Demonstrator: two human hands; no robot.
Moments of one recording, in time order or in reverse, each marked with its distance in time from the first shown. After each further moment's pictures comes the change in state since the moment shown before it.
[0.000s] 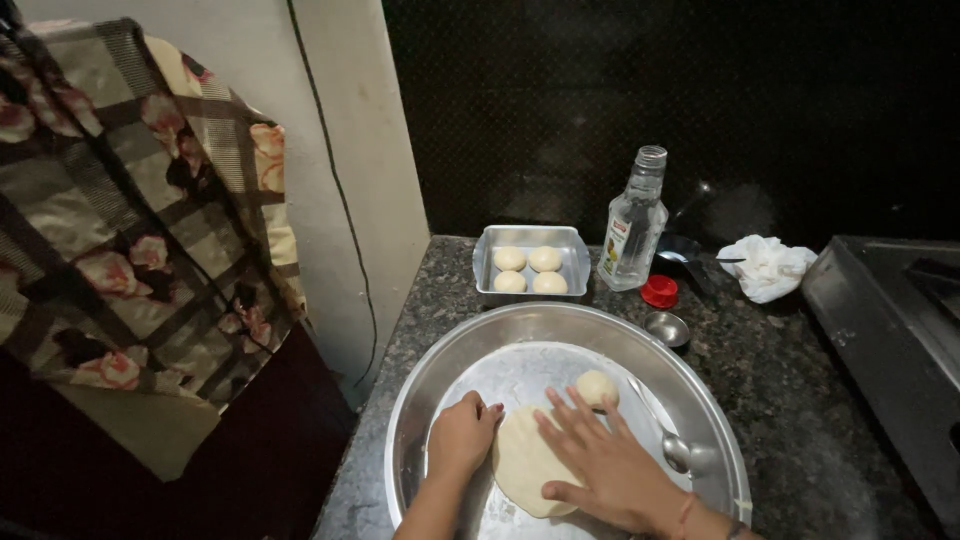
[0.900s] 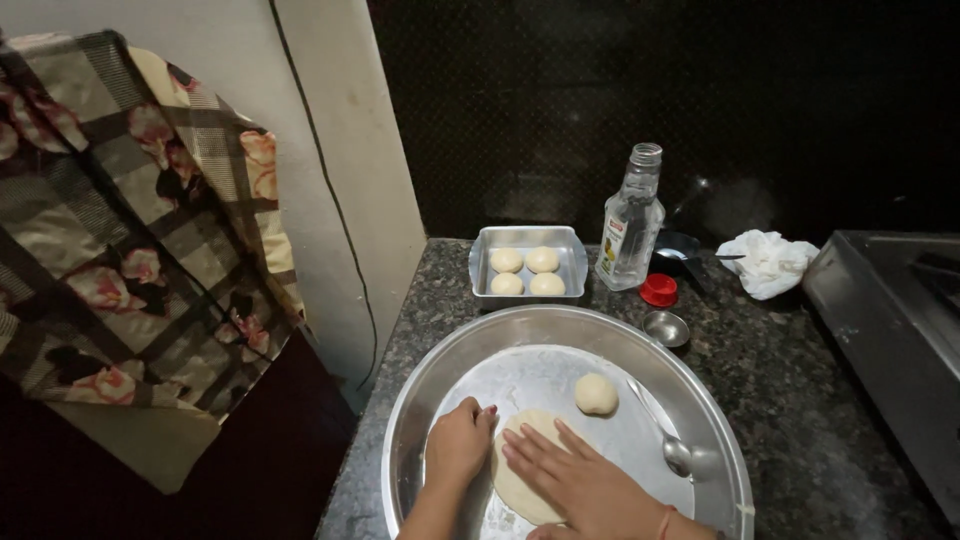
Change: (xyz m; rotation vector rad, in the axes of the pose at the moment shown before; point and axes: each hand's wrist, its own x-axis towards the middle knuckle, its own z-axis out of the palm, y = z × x) left_hand 0.001 0.002 -0.001 0.007 0.004 -0.035; right_hand 0.006 -0.012 0.009 0.143 -0.068 -0.286
